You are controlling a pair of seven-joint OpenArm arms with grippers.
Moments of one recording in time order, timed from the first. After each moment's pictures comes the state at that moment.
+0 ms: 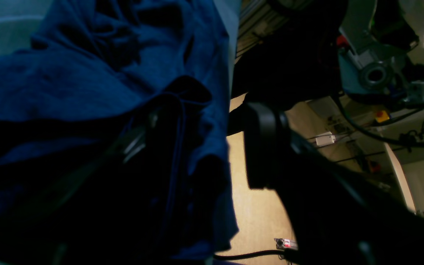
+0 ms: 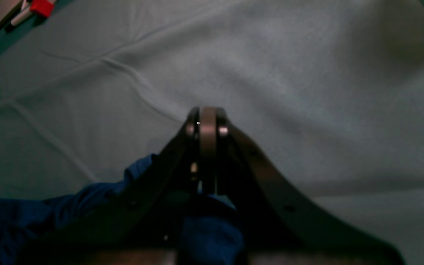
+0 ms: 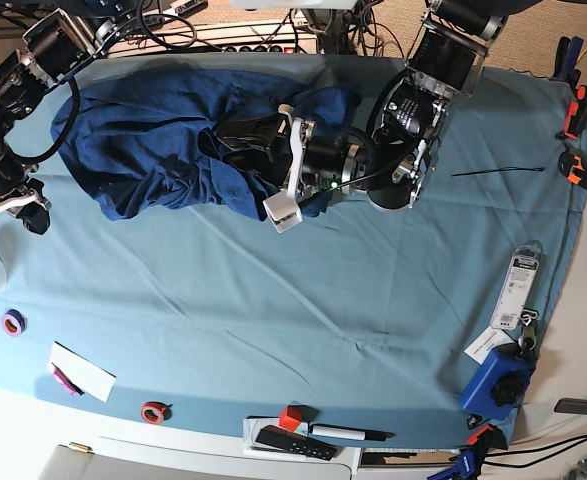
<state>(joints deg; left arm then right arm) -7.1 -2.2 22.9 83.3 -66.5 -43.3 68.5 6.5 18.1 54.5 87.7 41.8 34.8 -70.3</state>
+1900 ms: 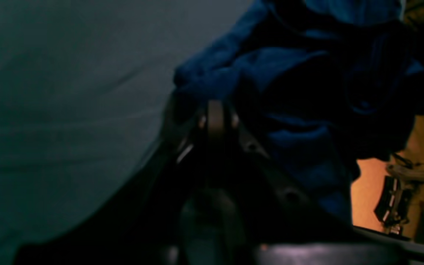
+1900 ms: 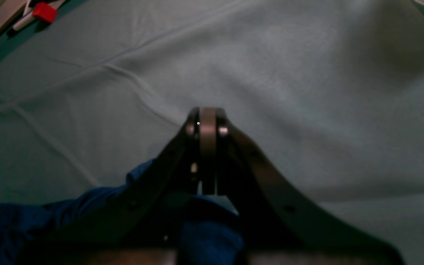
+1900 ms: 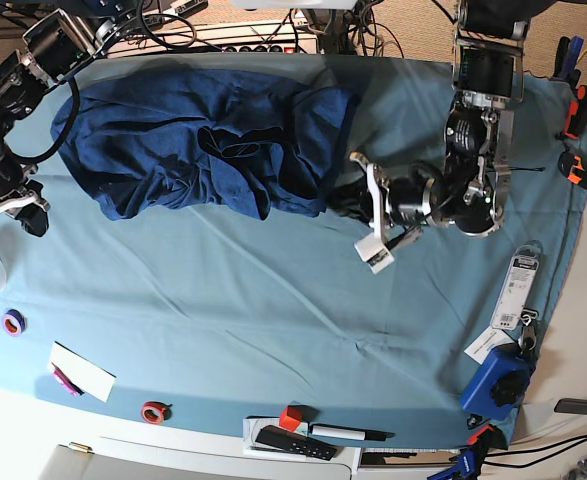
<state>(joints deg) -8.1 -7.9 5.2 86.0 -46.9 -43.5 69.7 6.5 18.1 54.5 87.7 41.8 34.8 -69.3</state>
